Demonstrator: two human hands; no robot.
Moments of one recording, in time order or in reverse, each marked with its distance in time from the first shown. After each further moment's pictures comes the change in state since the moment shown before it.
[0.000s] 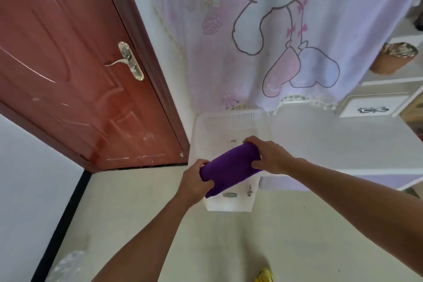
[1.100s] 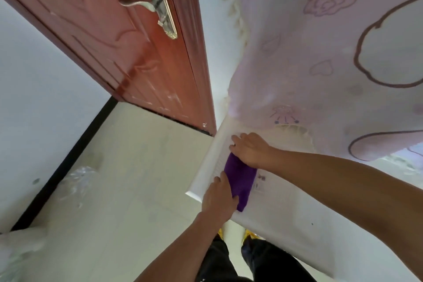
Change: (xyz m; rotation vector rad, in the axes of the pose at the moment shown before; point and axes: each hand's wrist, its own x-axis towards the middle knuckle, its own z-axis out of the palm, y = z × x) left_hand 0.211 -0.033 0.065 0.305 0.010 -0.488; right_hand 0.333 -0.008 0.045 -0.982 -0.444 -0.700
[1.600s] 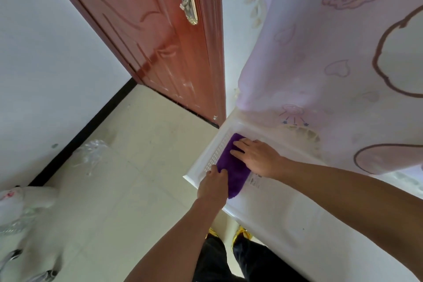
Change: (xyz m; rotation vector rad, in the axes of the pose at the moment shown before) left_hand -0.002 0.008 0.015 0.263 0.065 -0.040; right_hand -0.024 0.002 0.047 0.096 0.139 -0.205
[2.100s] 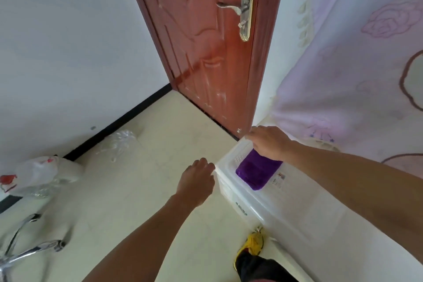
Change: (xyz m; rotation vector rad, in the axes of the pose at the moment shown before) left_hand -0.104 -0.092 -0.022 -0.140 0.342 -0.022; right_hand 0.012 -0.041 -0.080 -0.016 0.181 0.006
